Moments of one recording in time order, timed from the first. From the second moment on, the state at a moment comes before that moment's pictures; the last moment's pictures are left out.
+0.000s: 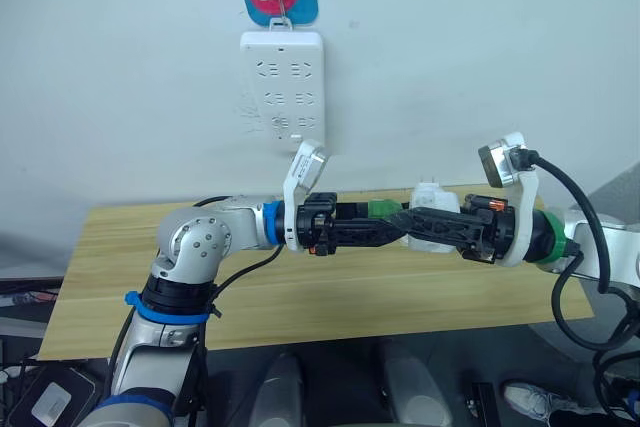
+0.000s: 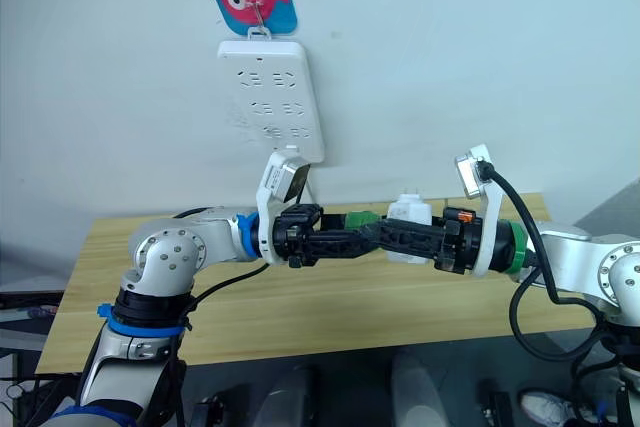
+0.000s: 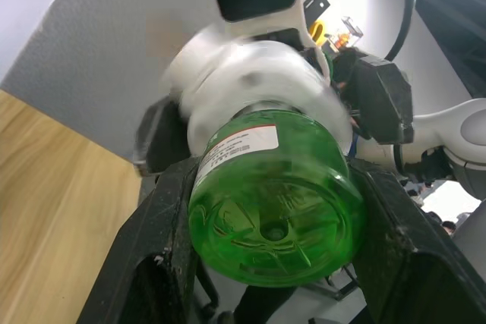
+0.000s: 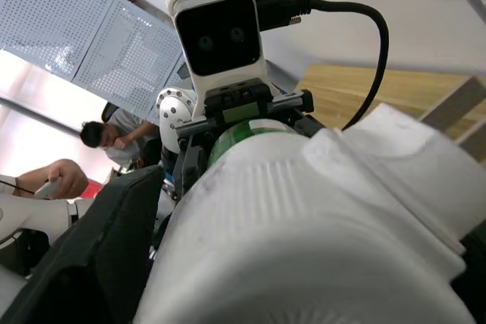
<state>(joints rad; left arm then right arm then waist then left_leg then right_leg) -0.61 0.40 -0.05 -0.20 -1.05 1.10 -0.93 -0.40 -0.90 -0.06 -0.40 1.95 1.02 0.15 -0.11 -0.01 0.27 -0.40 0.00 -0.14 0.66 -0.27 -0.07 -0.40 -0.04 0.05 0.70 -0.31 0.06</state>
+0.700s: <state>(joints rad) -0.62 0.28 0.05 -0.11 -1.10 1.10 -0.78 -0.28 -1.03 -0.14 -0.54 1.88 1.04 0.28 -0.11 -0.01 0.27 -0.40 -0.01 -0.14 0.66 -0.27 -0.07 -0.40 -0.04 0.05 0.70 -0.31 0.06</state>
